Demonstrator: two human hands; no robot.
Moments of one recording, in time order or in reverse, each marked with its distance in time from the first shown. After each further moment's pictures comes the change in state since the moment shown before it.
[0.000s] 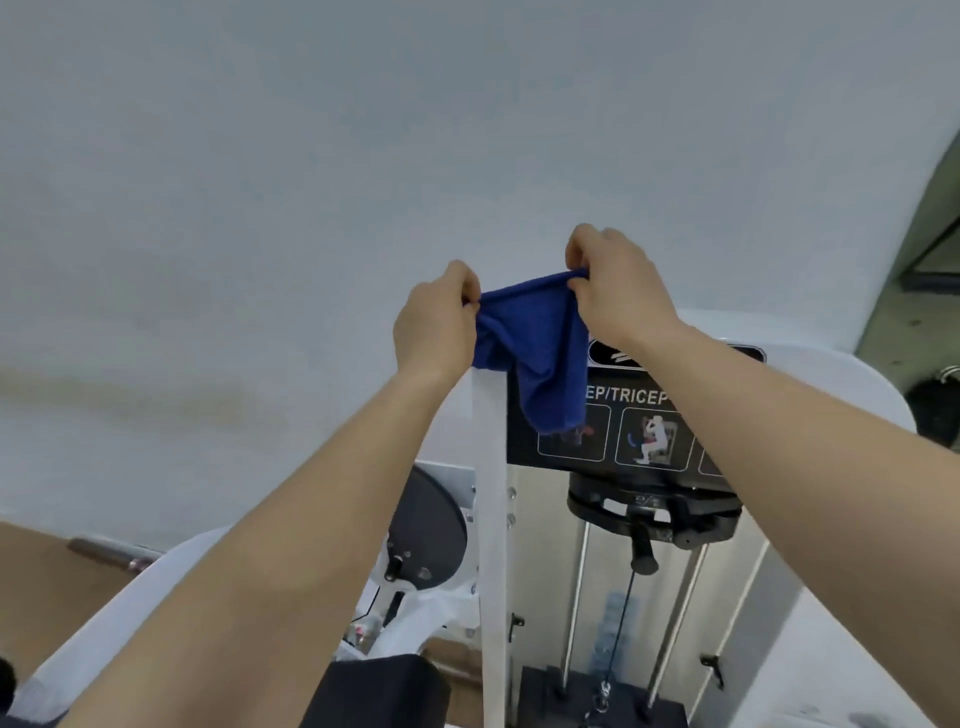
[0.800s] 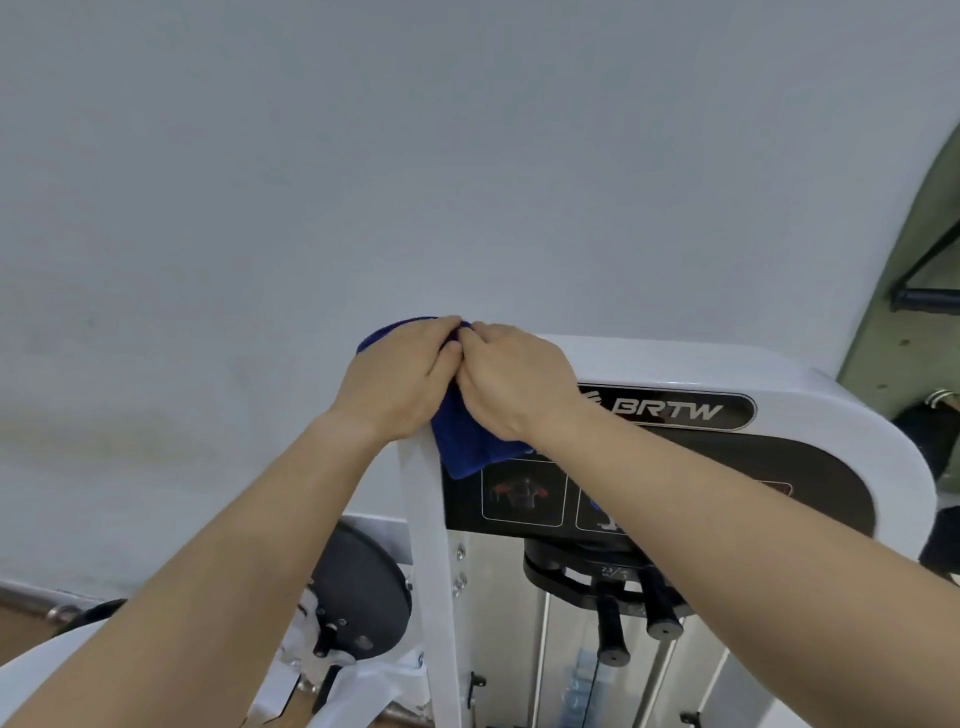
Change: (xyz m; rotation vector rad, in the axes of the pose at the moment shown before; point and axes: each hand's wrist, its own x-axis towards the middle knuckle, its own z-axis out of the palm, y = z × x) left_hand 0.038 -0.007 0.069 0.059 -0.321 0.196; right_hand 0.016 0.026 0.088 -0.298 -0.243 -0.199
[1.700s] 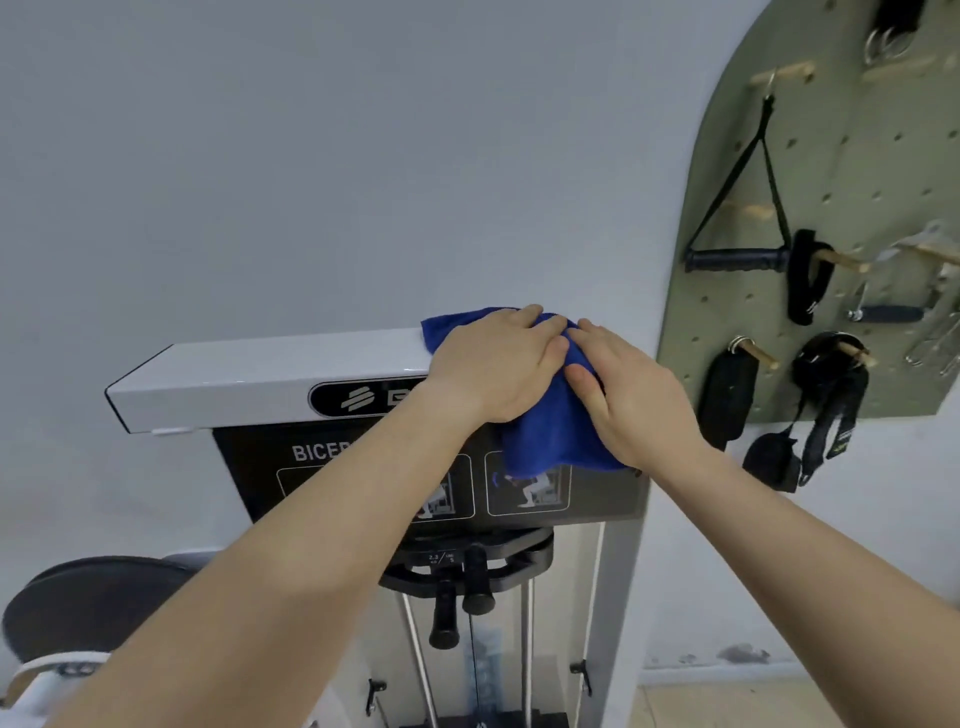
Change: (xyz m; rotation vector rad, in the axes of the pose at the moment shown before) left_hand 0.058 0.245 0.123 0.201 -0.235 0.399; right_hand -0.194 0.236 -0.028 0.149 0.171 0.381
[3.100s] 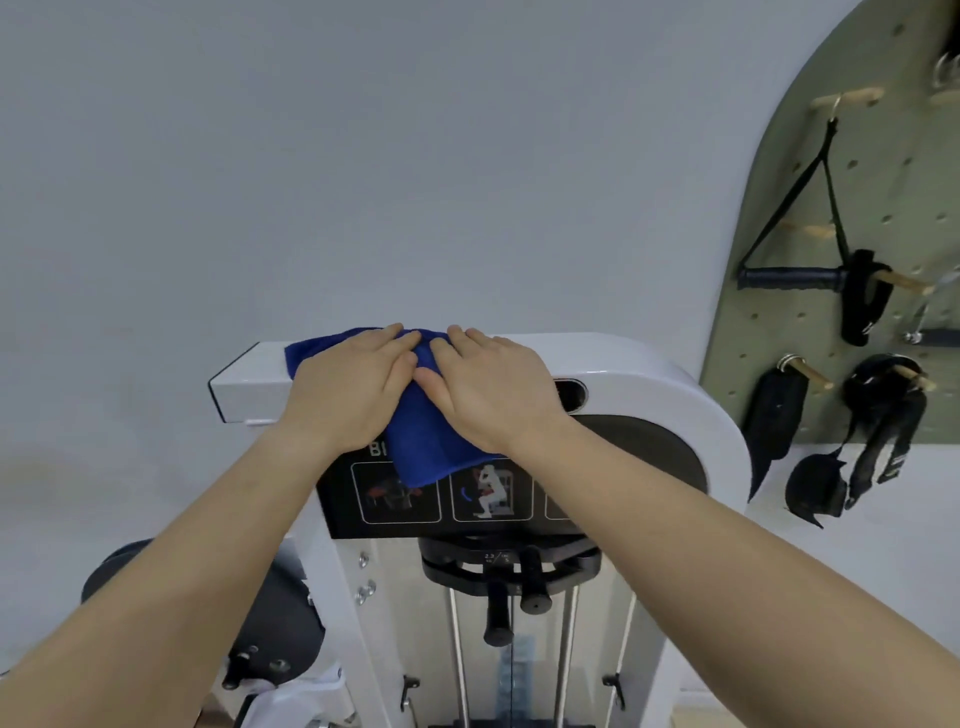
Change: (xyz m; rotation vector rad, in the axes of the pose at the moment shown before) left_hand -0.114 -0.152 -0.020 0.020 0.149 -0.297; right_hand 0.058 -0.170 0.051 -0.260 -0.135 -0.295
